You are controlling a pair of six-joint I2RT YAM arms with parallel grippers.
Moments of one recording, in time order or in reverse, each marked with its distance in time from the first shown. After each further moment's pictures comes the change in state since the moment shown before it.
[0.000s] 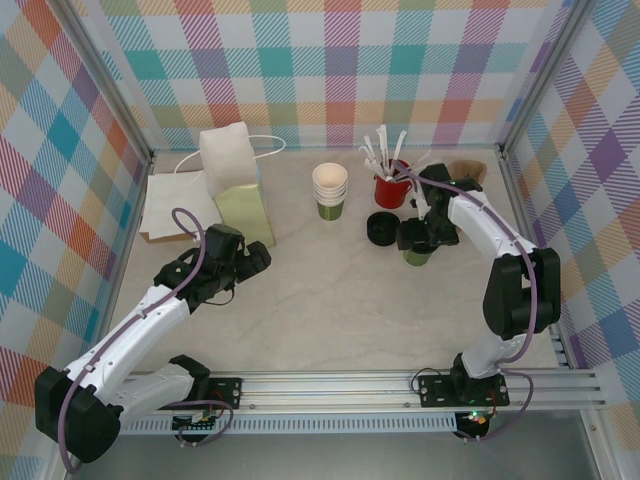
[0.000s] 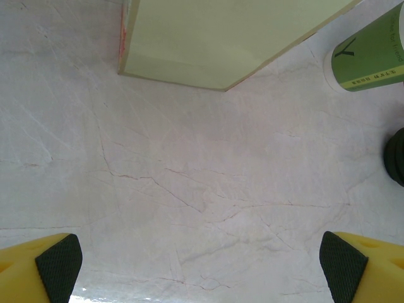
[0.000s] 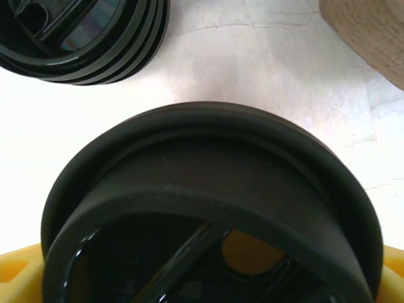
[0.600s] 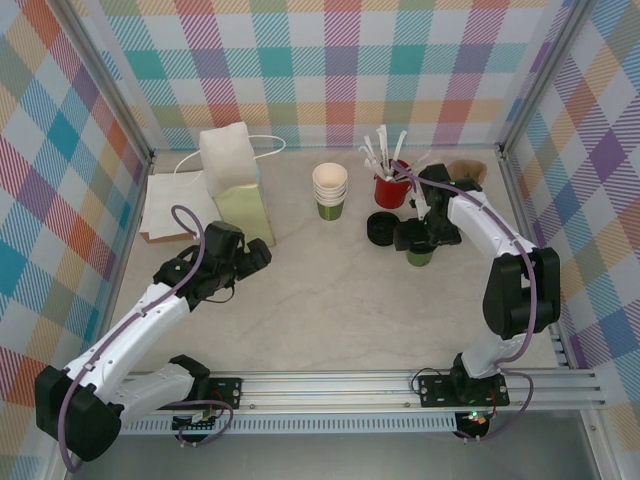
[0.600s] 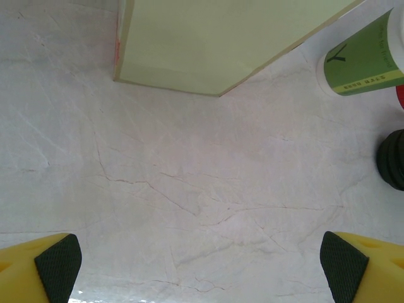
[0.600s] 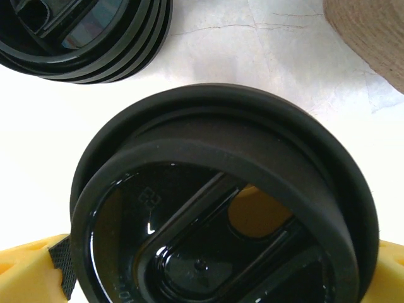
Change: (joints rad) left arm 0.002 0.011 0.029 -0.008 0.000 0.004; right arm -0.002 0.001 -0.002 -0.001 0.006 -0.015
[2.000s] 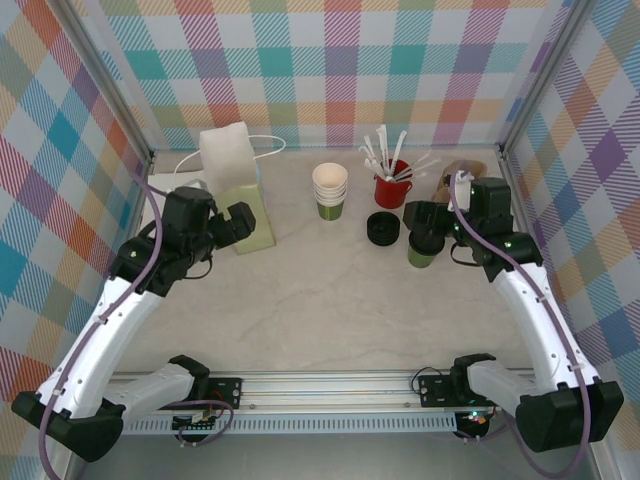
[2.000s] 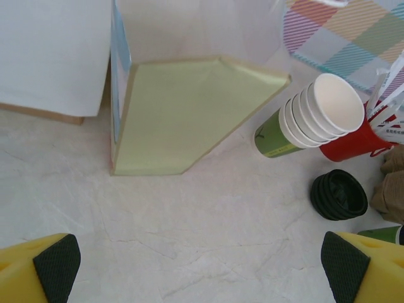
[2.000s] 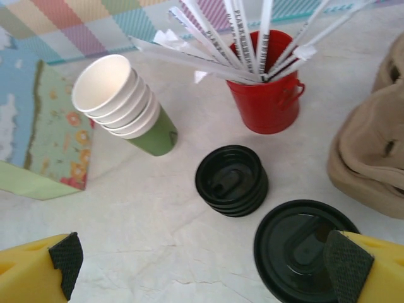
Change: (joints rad) left arm 0.032 0.002 0.437 -0.230 -0.077 0.184; right arm -0.053 -0.627 -0.294 0.471 -0.245 0.203
